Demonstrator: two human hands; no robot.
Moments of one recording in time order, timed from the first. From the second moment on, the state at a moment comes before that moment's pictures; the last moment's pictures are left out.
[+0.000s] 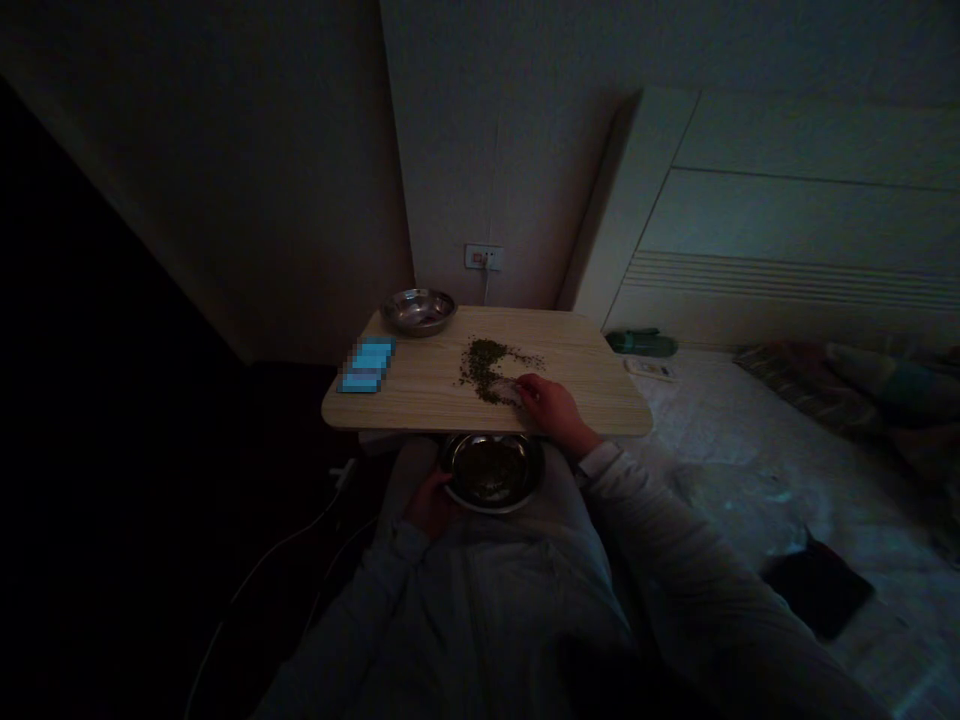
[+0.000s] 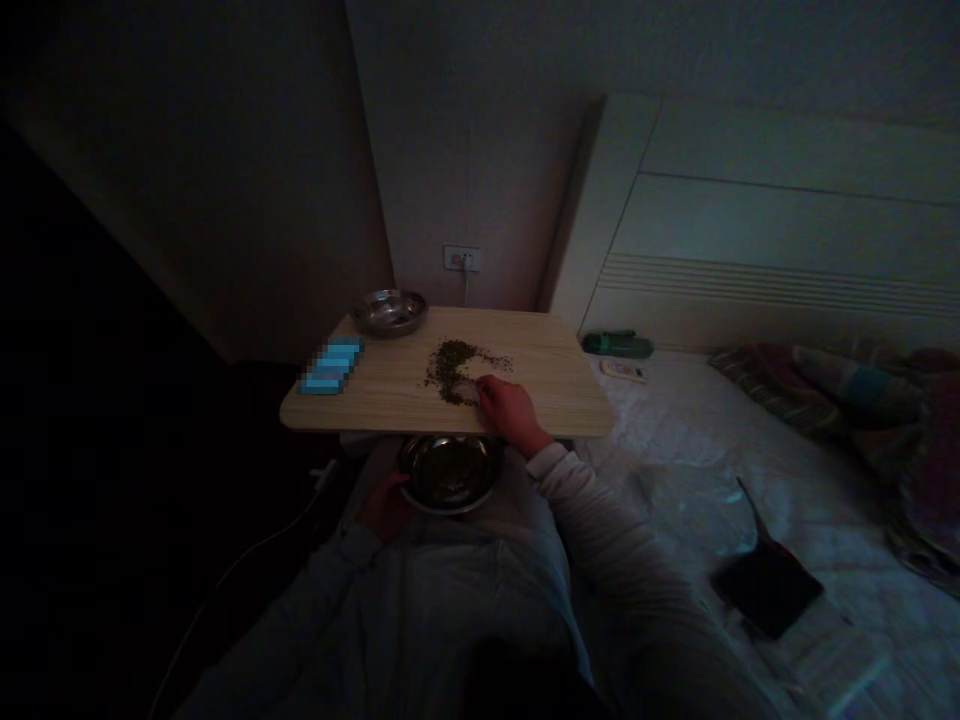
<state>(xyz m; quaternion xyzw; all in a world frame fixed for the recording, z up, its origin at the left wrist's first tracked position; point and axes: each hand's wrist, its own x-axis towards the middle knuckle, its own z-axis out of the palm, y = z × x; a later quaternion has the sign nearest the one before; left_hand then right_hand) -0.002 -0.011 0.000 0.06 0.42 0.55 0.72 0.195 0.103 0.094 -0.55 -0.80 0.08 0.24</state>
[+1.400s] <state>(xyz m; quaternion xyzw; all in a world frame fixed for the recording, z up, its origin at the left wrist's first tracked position) -0.002 -0.011 0.007 0.03 0.46 0.56 0.69 0.184 0.071 0.092 -0.46 -0.87 0.05 0.20</state>
